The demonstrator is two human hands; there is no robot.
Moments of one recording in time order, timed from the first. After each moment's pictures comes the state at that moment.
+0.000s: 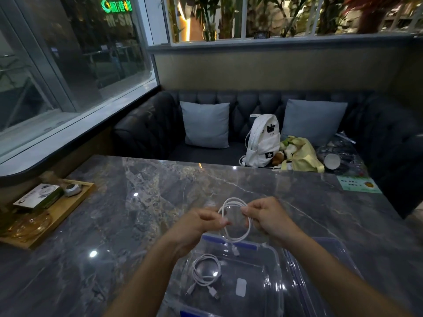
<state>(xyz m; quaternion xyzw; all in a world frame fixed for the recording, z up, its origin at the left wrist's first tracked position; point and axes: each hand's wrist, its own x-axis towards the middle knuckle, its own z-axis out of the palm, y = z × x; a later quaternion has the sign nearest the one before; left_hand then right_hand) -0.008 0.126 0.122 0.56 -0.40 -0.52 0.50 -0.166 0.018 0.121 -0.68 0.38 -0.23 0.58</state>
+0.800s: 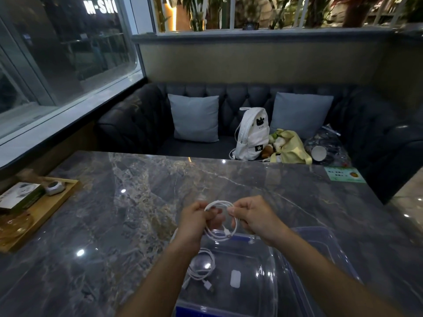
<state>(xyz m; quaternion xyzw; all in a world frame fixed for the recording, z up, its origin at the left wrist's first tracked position) -0.025 0.104 0.092 0.59 -0.20 -0.47 0.63 -0.160 0.034 0.120 -0.70 0.35 -0.22 0.58</state>
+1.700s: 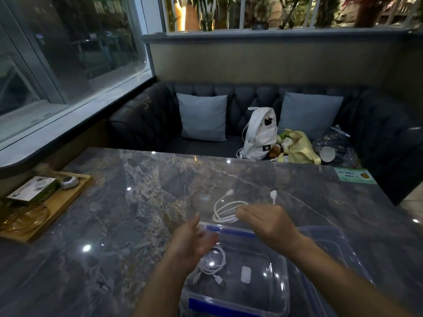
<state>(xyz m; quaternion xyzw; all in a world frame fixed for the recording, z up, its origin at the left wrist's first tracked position) -0.010 0.158 0.087 0.53 0.02 -0.57 0.63 -0.168 0.045 0.108 -0.91 0.04 -0.41 -0.09</state>
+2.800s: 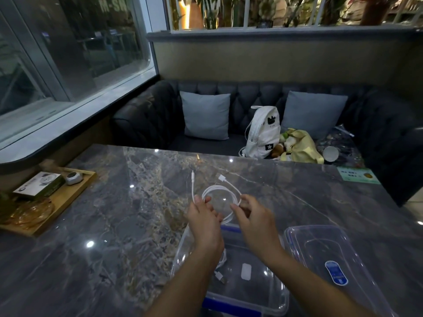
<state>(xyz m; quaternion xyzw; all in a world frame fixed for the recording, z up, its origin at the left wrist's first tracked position) -0.052 0.120 0.101 0.55 -0.04 -0.29 0.78 -0.141 0.085 0.103 -0.77 0.40 -0.36 0.34</state>
